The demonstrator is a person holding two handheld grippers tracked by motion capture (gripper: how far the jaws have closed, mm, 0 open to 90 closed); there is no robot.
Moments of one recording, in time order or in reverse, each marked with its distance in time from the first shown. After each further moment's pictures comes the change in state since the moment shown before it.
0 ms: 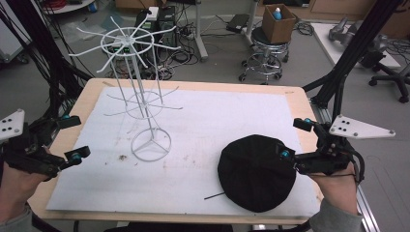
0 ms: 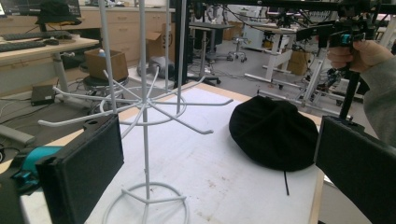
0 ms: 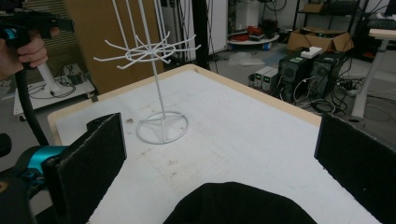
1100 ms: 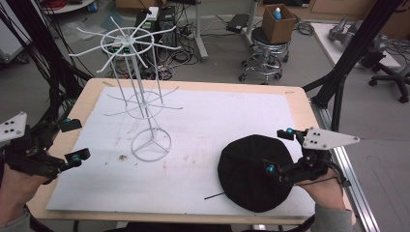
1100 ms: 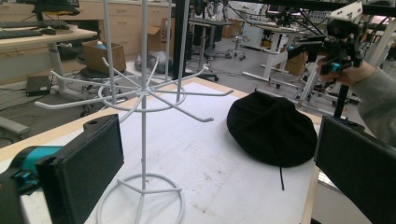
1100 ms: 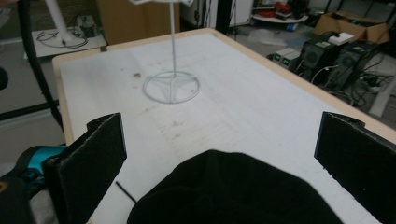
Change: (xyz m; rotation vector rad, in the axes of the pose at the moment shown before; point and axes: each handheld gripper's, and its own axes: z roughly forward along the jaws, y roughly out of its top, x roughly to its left) left arm 0.002 -0.009 0.000 0.016 0.002 -0.034; right arm -0.002 -0.037 0.029 0.127 0.088 -0.141
